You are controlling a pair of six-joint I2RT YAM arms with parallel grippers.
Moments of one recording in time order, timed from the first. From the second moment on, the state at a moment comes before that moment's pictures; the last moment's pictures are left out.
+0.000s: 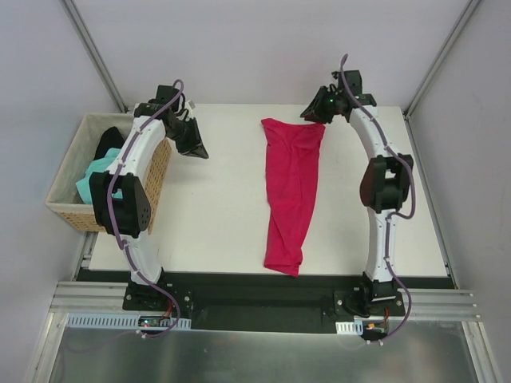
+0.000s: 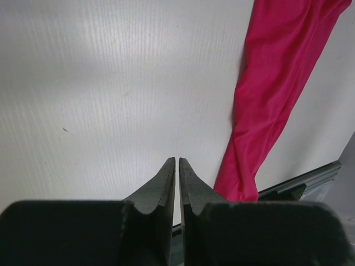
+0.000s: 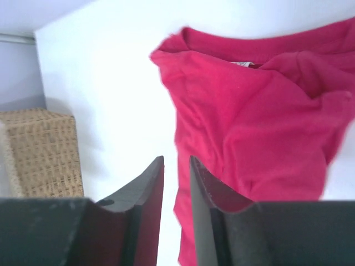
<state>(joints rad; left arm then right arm) -0.11 1.86 1.76 -1.01 0.42 -0.38 0.17 2.38 2.26 -0.65 -0.44 0.57</state>
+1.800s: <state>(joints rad) -0.47 1.83 1.44 -0.70 0.49 -0.53 0.37 2.02 1.54 -0.78 -0.24 0.56</state>
